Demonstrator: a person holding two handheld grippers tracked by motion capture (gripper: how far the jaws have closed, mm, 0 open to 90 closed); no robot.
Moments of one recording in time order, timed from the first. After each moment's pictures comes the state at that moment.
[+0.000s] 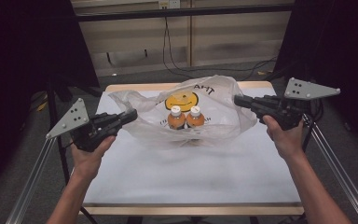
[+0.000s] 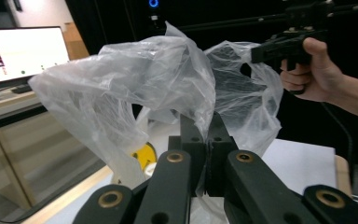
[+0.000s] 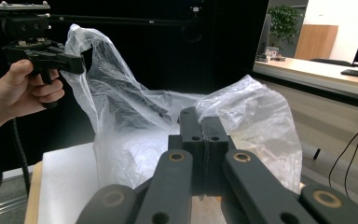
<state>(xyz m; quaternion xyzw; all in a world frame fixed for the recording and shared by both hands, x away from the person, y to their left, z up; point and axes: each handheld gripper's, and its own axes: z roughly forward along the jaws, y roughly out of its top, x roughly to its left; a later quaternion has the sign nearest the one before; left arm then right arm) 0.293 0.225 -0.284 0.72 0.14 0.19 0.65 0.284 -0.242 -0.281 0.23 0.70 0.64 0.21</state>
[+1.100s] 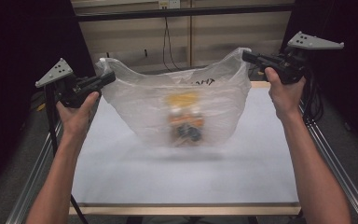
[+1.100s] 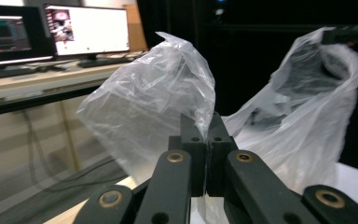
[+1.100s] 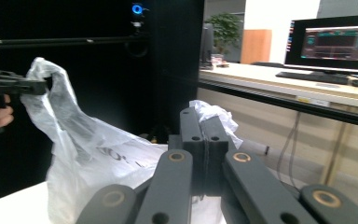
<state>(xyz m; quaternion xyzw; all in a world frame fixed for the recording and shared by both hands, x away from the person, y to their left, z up) 0.385 0.268 -0.265 0.70 0.26 0.22 0.63 0.360 -0.264 -0.238 0.31 0.66 0.63 0.27</state>
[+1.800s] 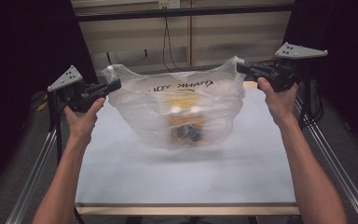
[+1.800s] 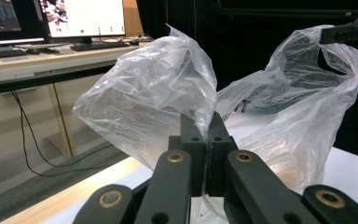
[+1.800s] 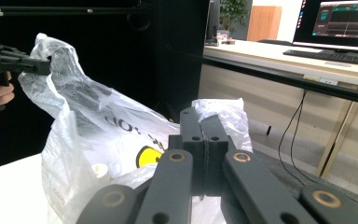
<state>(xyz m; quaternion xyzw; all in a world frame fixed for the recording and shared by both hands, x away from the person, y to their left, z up) 0.391 0.259 -0.289 0.72 0.26 0.20 0.61 0.364 -0.256 -0.262 0.31 0.70 0.60 0.25</state>
